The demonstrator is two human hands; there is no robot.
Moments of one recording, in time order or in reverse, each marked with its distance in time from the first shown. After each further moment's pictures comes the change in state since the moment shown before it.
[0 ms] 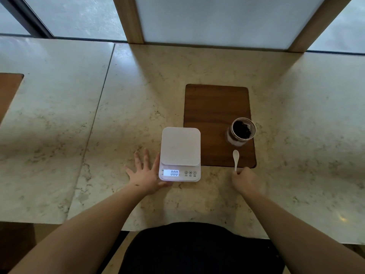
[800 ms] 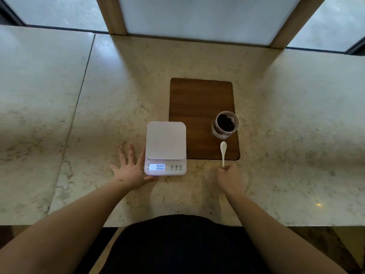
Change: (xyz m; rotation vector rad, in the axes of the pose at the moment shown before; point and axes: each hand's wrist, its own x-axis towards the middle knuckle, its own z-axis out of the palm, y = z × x) left_hand 0.010 -0.004 0.009 -0.042 0.010 0.007; right_hand -0.023 0.009 0.010 0.278 0.080 0.098
